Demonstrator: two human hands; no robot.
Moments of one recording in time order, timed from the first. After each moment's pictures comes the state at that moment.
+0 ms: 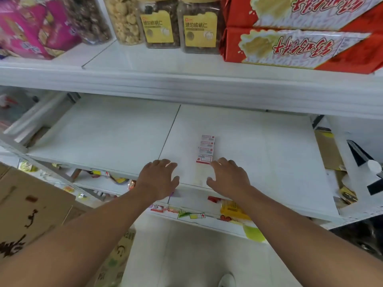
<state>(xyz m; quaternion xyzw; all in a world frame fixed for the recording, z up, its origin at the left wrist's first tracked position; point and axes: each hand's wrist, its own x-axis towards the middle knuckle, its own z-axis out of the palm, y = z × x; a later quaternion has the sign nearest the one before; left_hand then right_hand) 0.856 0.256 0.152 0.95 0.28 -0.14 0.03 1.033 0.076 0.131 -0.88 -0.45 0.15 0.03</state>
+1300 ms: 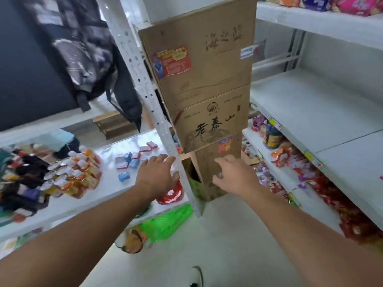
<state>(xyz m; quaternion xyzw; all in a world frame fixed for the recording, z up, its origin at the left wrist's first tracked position) 0.372 -0.018 0.231 0.65 0.76 -0.08 0.00 0.617 0.048 0.197 -0.54 -0.82 0.18 0.04</state>
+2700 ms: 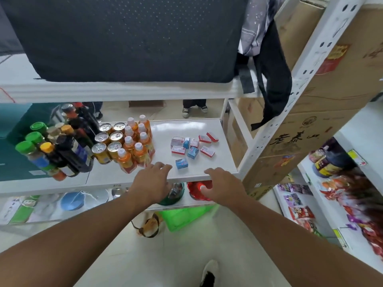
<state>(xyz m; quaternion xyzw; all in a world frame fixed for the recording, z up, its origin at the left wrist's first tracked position) 0.031 -0.116 0.153 0.58 0.80 -0.04 0.11 0.245 -0.012 0.151 -0.46 -0.87 0.18 -0.04</state>
